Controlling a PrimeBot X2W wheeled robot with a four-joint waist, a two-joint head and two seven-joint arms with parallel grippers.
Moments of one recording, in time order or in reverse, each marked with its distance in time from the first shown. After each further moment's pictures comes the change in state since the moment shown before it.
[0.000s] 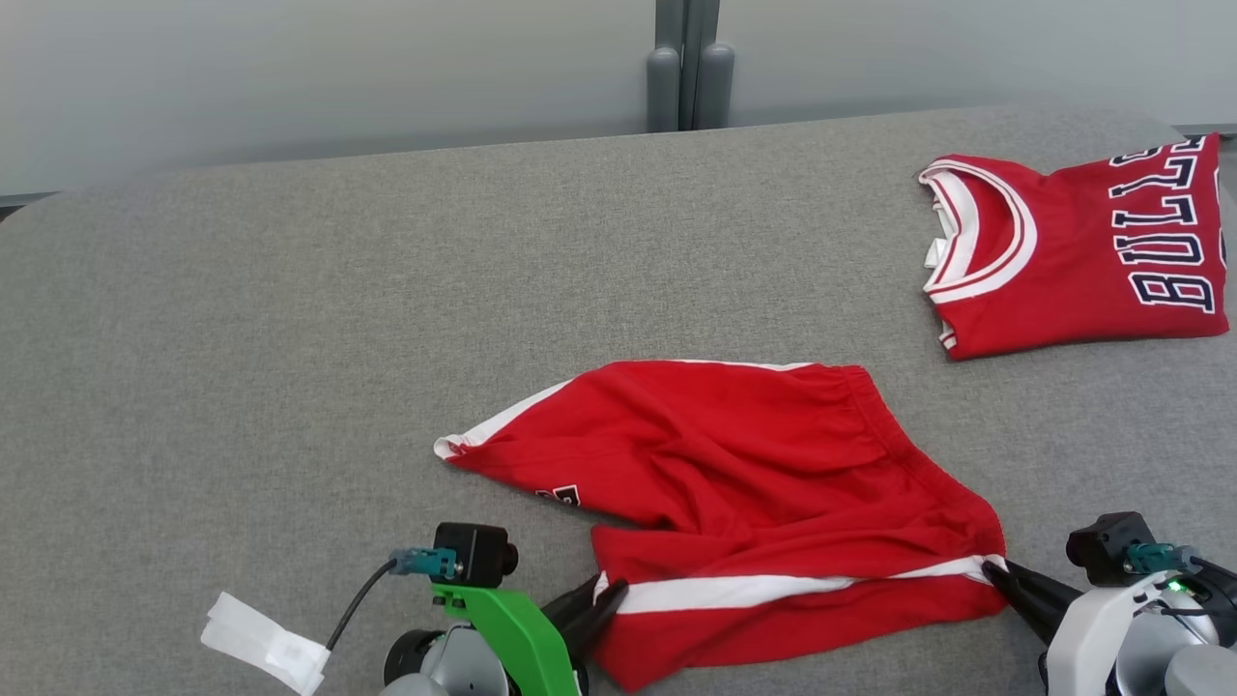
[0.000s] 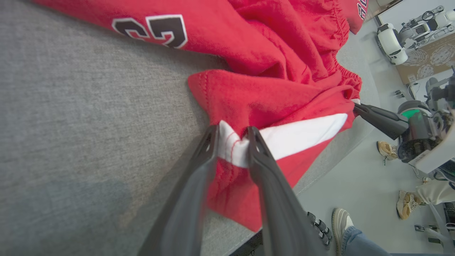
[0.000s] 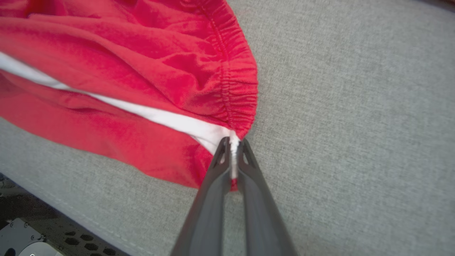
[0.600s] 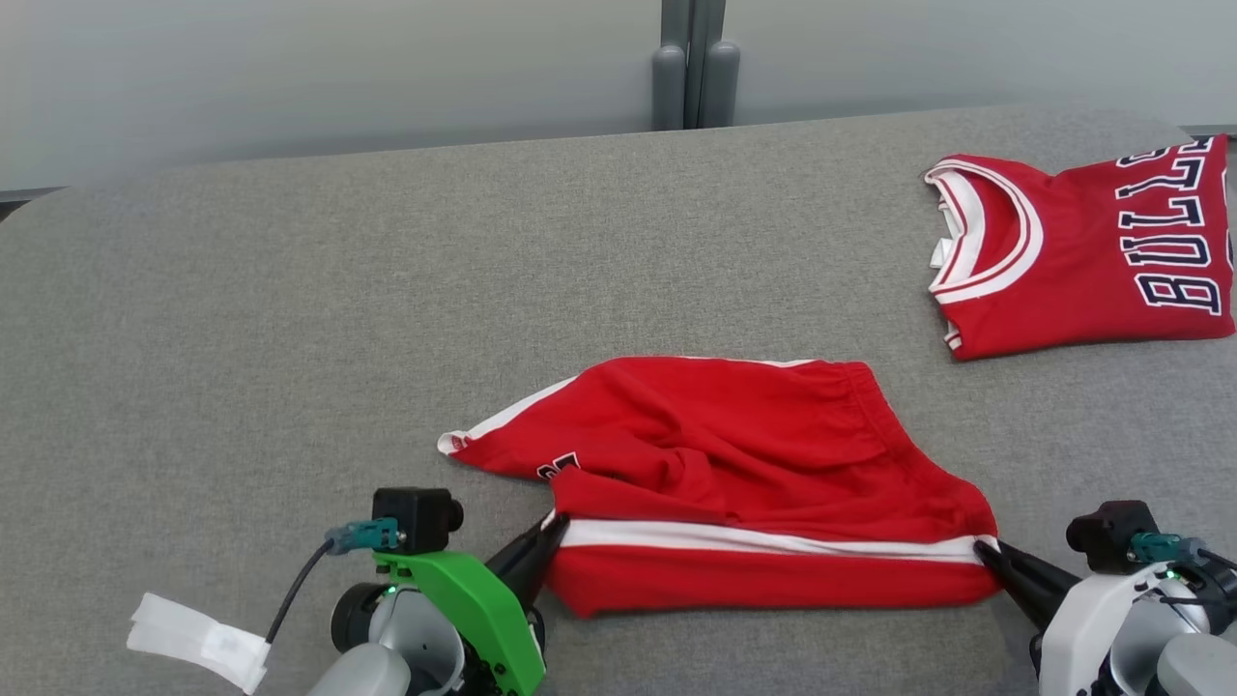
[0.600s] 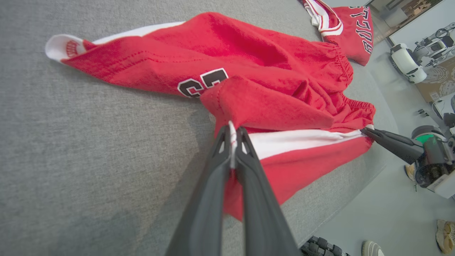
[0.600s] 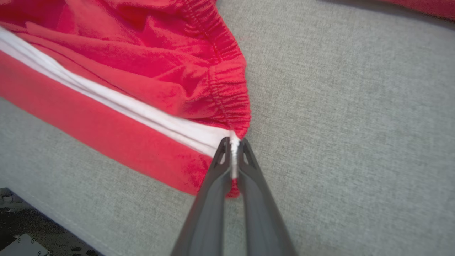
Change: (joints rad) left arm -0.009 0.052 0.058 -0.068 0.062 0.046 -0.055; right arm -0.013 0.013 -0.004 0.005 0.024 0.000 -0.037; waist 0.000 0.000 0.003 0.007
